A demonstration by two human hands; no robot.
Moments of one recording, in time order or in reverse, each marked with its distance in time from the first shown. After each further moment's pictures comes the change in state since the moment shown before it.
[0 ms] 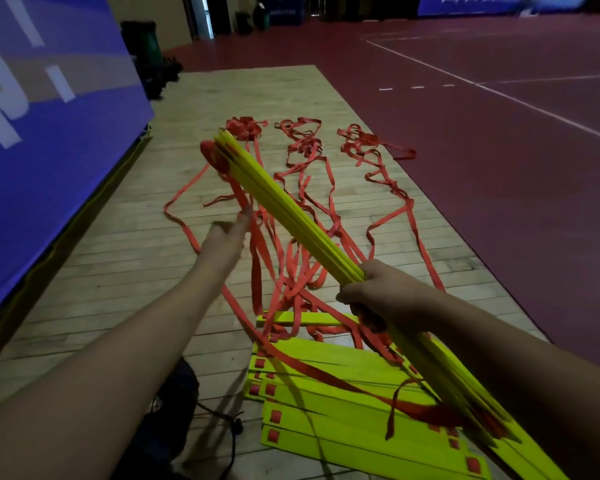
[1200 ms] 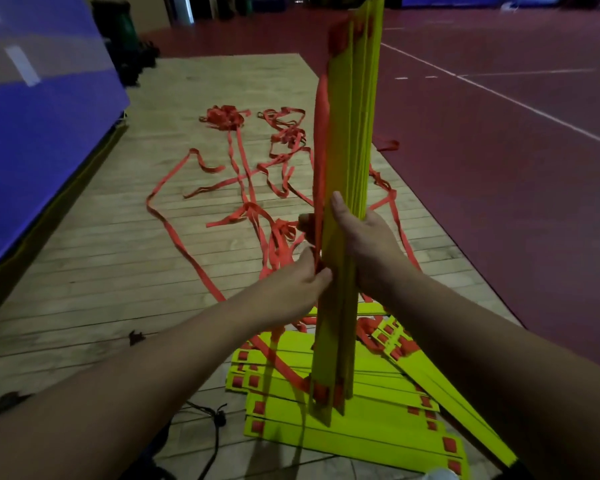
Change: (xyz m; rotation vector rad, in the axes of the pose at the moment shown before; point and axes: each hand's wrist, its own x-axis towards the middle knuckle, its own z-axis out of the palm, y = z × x) left_hand -0.089 0.016 0.068 0.419 -0.671 0.376; right_hand 0.021 -0.007 -0.002 0.805 0.344 -0.246
